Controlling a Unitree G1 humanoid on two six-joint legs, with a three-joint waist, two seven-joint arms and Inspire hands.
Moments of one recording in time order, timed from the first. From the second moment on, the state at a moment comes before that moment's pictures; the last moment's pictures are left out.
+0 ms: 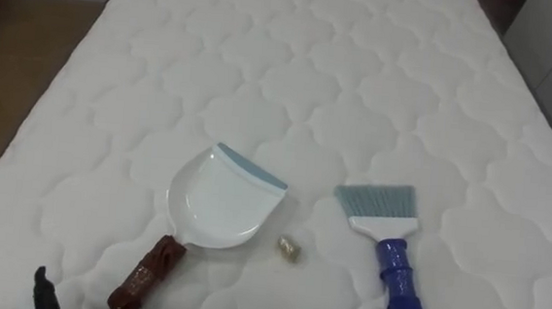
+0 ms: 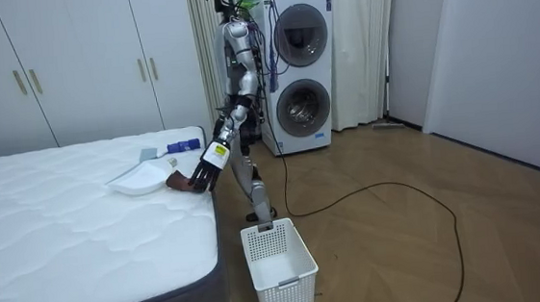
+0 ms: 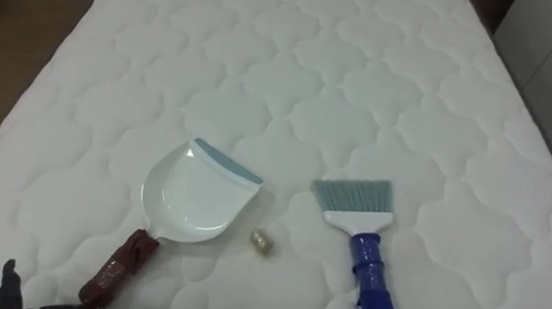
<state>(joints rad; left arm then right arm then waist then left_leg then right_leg) 0.17 0.20 0.08 0.83 0.04 -0.20 0.45 0.10 -0.26 0.07 1.24 -0.03 -0.11 0.03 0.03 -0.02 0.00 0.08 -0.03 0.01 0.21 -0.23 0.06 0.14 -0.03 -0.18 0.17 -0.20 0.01</state>
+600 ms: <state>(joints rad) 0.11 0.21 0.02 0.78 0.04 -0.24 0.47 0.10 -0.26 0.07 1.24 -0.02 -0.13 0.04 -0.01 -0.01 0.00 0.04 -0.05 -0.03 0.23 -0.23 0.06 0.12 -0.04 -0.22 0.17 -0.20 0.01</state>
